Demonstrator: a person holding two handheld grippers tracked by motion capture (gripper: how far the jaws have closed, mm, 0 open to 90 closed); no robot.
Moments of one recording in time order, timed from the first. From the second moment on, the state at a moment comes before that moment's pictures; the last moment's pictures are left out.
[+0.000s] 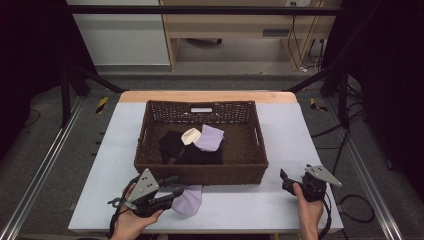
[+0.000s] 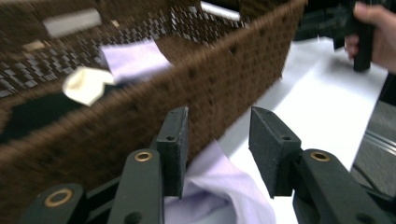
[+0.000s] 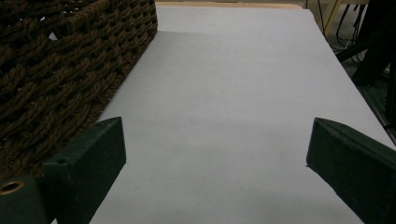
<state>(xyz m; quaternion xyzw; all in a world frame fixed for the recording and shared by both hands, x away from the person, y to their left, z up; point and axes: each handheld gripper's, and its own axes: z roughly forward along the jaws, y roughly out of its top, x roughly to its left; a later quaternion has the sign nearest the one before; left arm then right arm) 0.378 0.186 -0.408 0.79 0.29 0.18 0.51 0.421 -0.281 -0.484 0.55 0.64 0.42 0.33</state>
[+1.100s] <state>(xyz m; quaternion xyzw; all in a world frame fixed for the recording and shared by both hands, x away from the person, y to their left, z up) 0.483 0.142 -0.332 0.76 0.31 0.23 0.52 0.423 -0.281 -0.485 0.55 0.64 0.42 0.33</state>
